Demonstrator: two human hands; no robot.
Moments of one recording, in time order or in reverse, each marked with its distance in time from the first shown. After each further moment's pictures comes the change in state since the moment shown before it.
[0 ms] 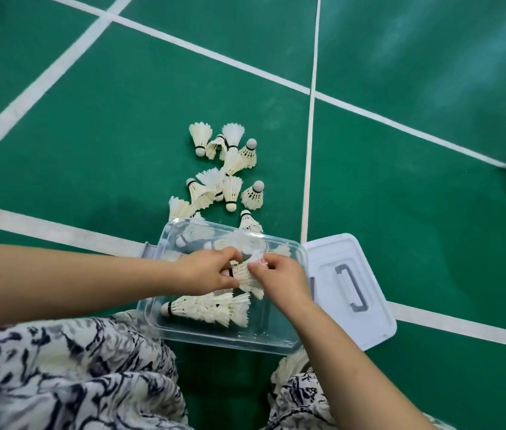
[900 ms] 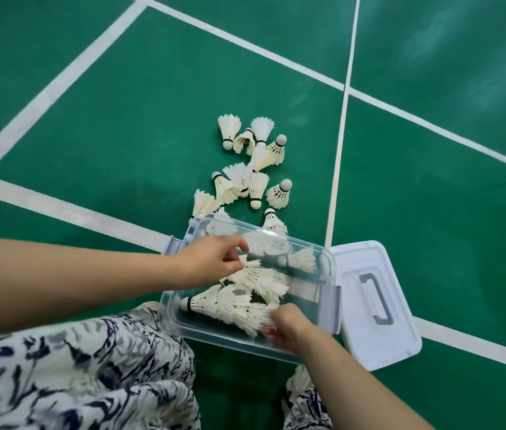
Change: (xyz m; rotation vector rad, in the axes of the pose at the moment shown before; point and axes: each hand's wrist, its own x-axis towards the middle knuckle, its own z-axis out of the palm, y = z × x) left_hand -0.010 -0.029 -0.010 -0.229 0.161 -0.018; right_hand 0.040 0.083 0.071 0.209 -0.254 0.704
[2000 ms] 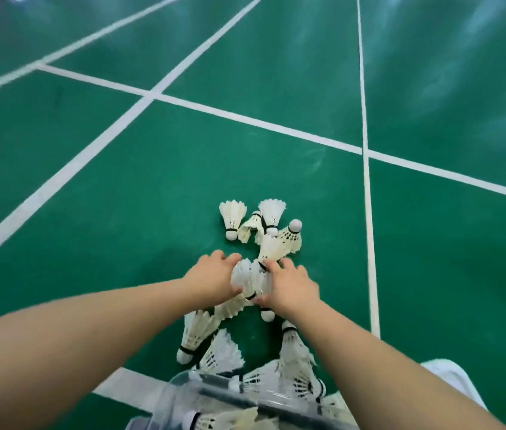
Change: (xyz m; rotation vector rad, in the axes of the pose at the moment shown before) left_hand 0.194 -0.048 -0.087 0.437 0.113 -0.230; right_hand 0.067 -0.252 -0.037 -0.974 0.415 -0.815
